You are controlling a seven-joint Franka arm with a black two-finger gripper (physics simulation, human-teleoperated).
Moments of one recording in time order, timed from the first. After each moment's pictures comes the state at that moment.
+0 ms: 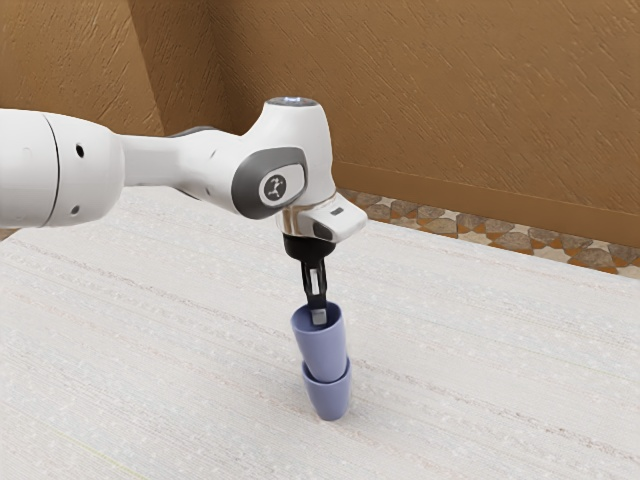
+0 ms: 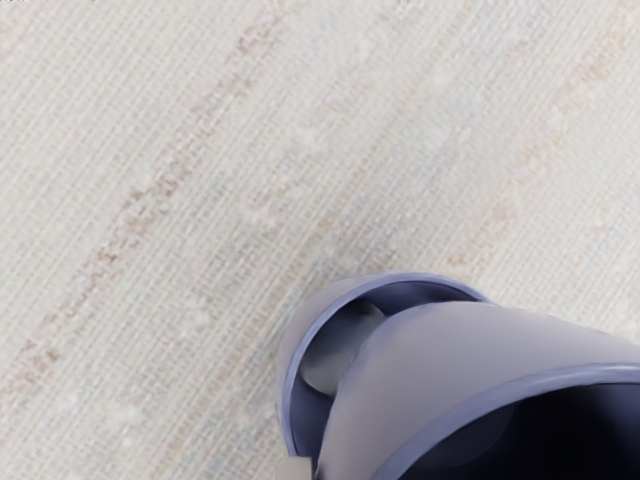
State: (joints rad) arm -0.39 0.22 0.08 -1.83 -0.12 1.95 0.71
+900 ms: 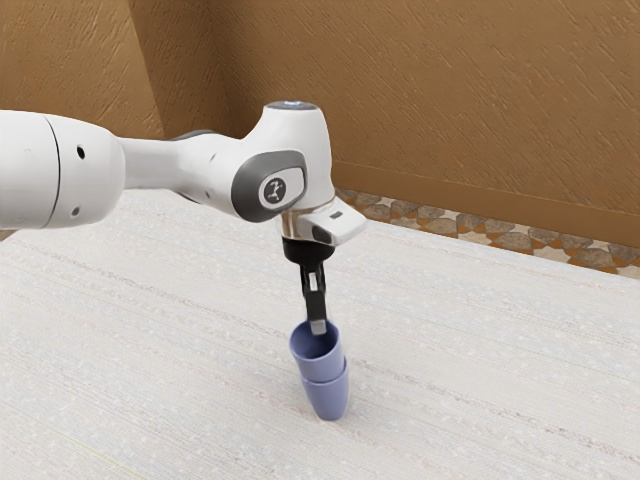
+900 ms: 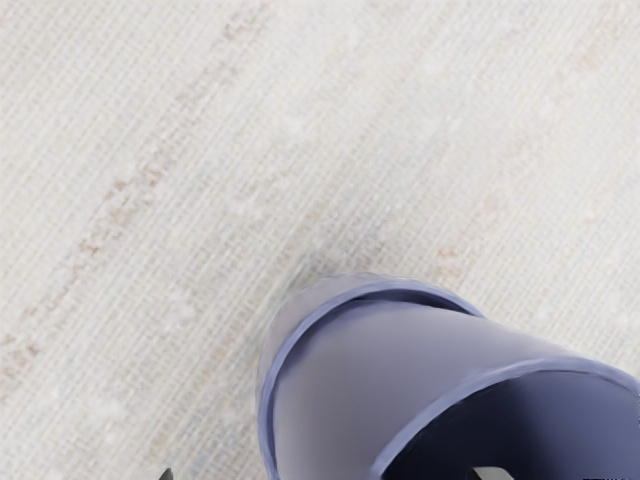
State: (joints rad) arm -0.39 0.22 0.08 -1.84 -0.13 1.95 0.71
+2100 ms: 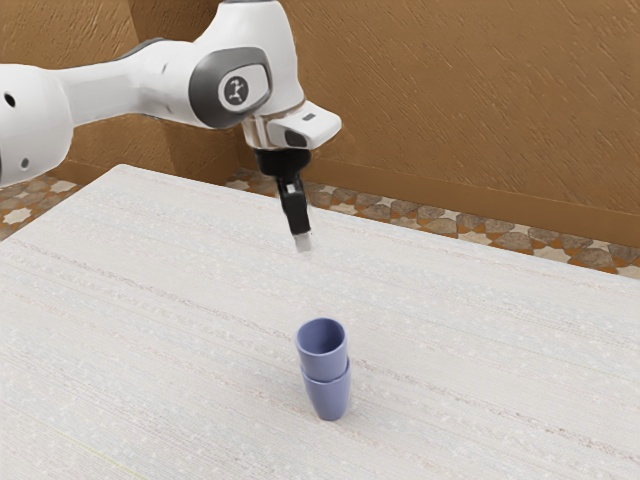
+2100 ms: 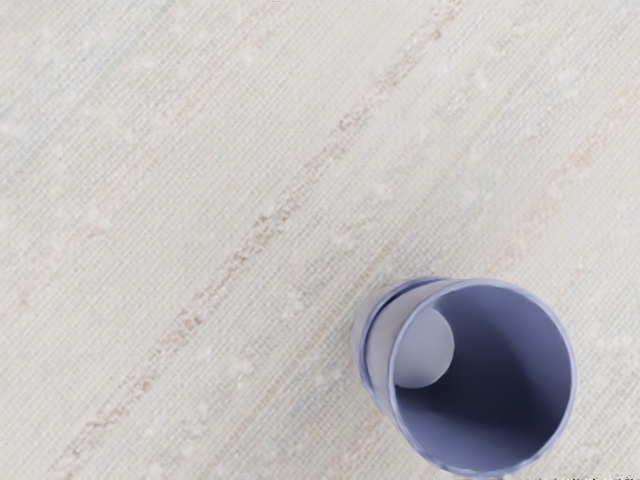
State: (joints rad) arm -0.37 0.15 0.14 -1.62 -0.12 1.75 0.66
